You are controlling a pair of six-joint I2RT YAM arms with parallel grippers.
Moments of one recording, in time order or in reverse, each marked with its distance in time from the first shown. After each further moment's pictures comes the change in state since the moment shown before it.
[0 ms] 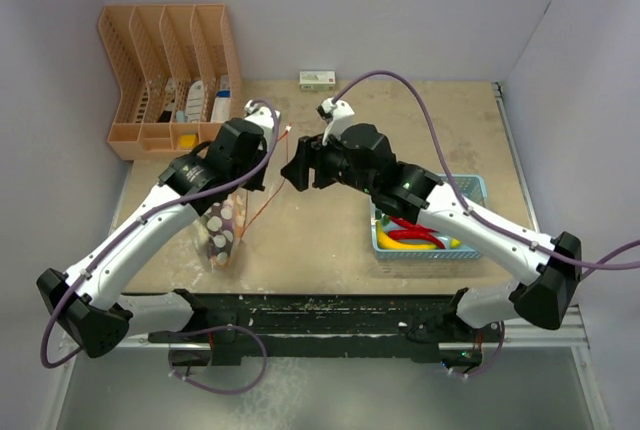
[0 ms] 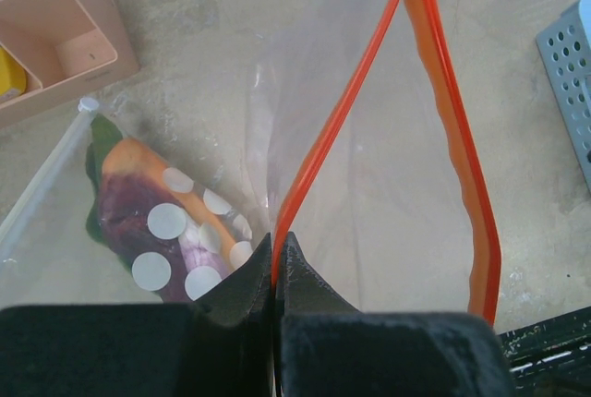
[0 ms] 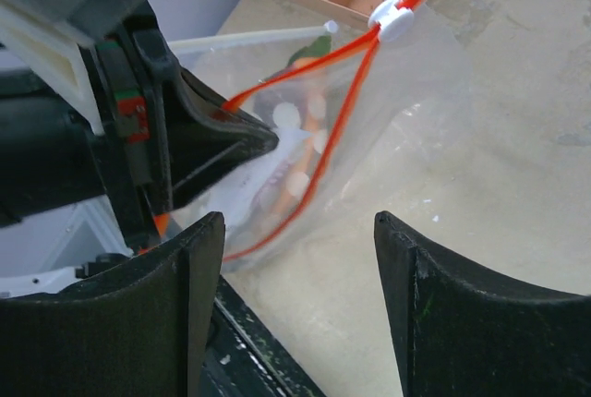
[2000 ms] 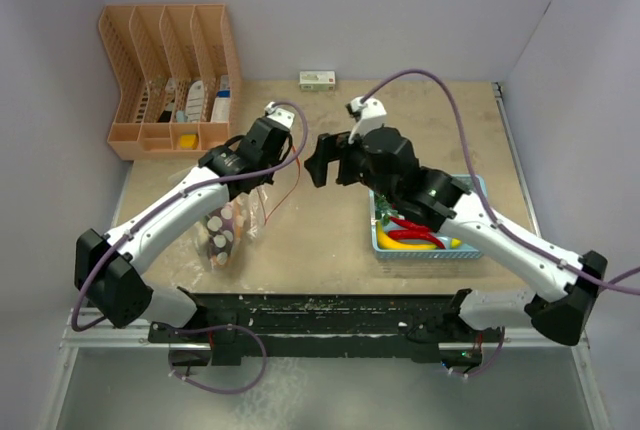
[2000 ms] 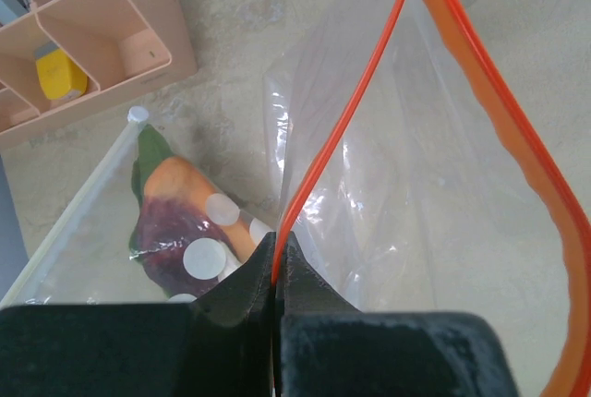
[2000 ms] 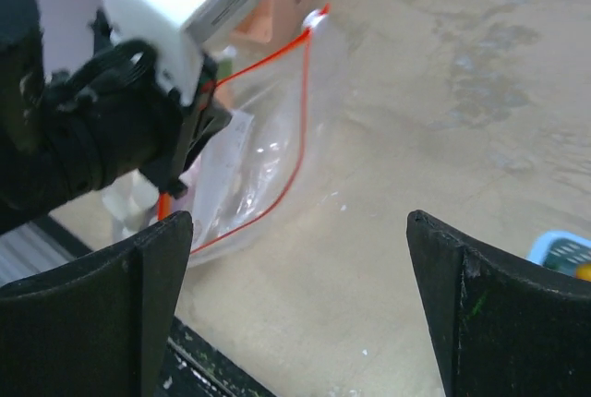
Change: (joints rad) left arm 0.000 0.195 -0.025 0.106 -0.198 0.056; right arm -0.014 -0.083 -0.029 -0.089 0.168 -0.045
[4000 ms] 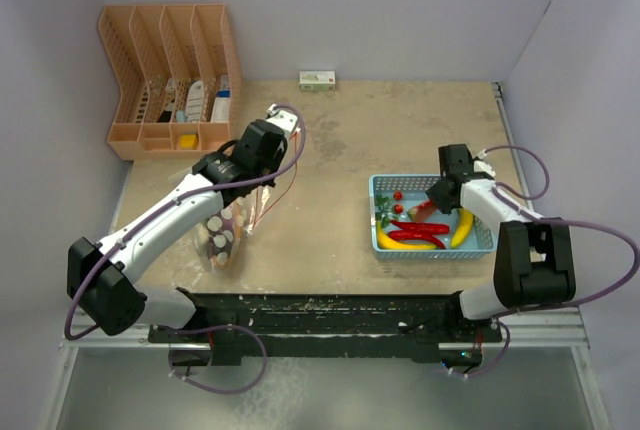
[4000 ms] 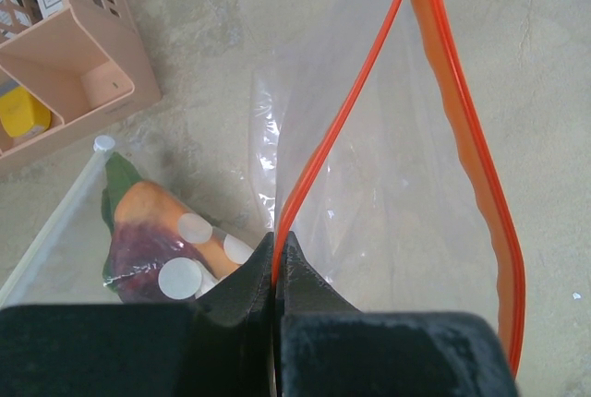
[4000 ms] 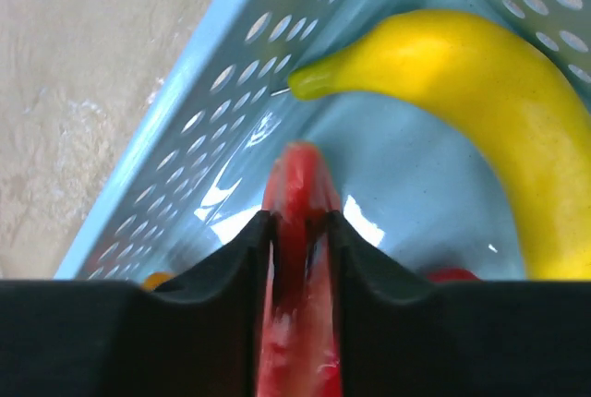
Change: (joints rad) left arm 0.000 -0.055 -0.056 0.089 0.107 0.049; right arm -0.824 0.164 -0.455 -0.111 0.071 0.561
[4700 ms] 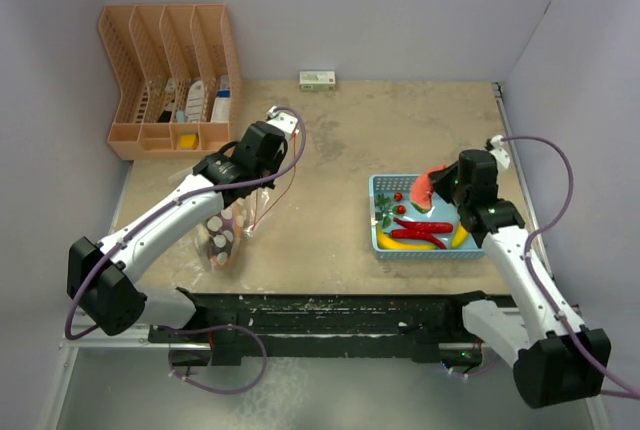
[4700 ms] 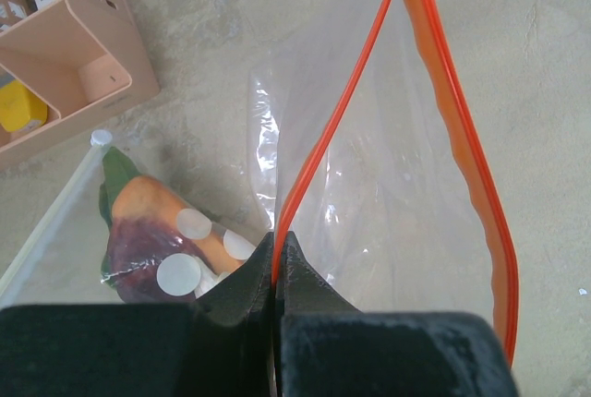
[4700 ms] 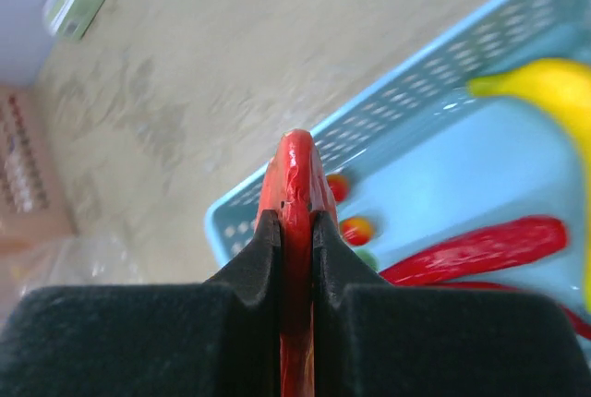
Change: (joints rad) left arm 0.000 0.000 -0.014 -0.003 0.000 0.000; right arm 0.047 -0.493 -0.058 0.030 -0.079 -0.113
